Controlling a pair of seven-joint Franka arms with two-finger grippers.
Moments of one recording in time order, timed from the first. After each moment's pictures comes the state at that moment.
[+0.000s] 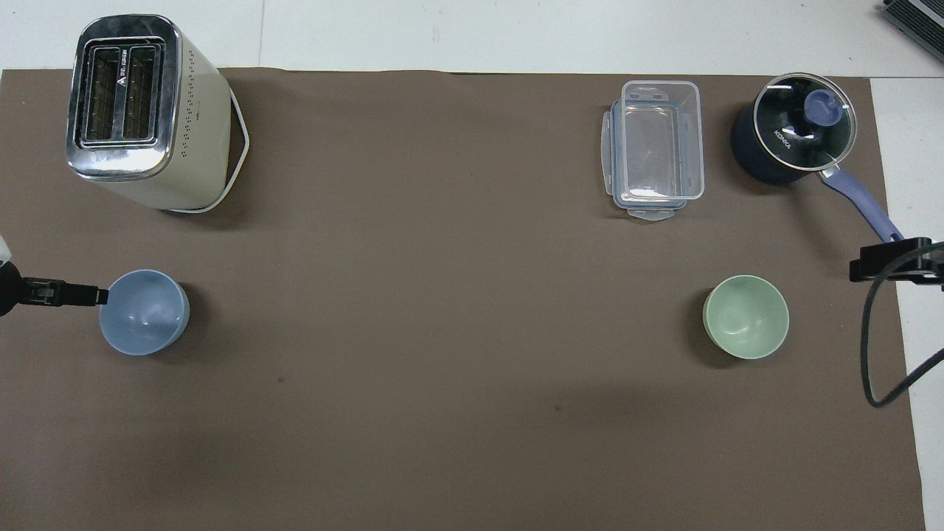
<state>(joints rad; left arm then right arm) 0.22 0.03 0.06 -2.11 -0.17 2.13 0.53 0.04 -0.12 -0.09 -1.65 -0.02 1.54 0.09</state>
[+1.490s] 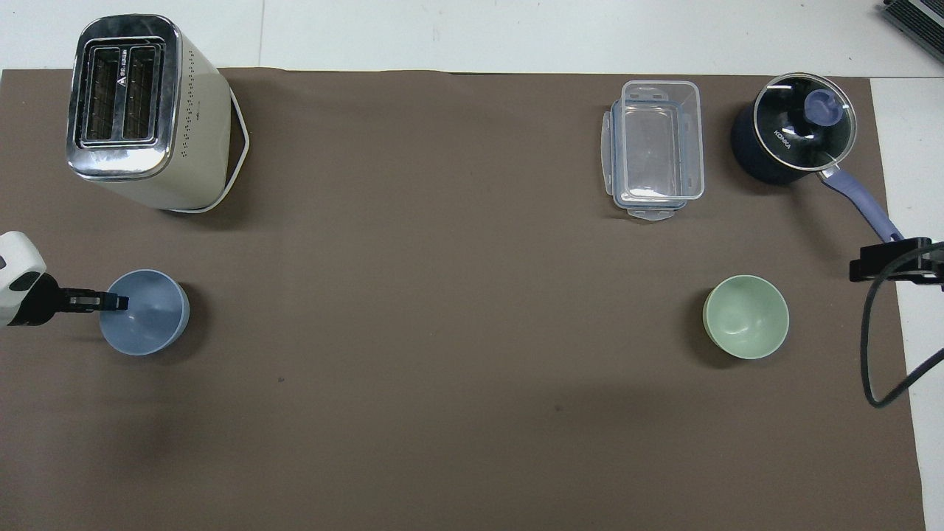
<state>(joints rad) 0.25 0.14 0.06 -2.17 -0.30 2.25 0.60 0.04 -0.12 -0.09 -1.65 -0.02 1.54 0.09</state>
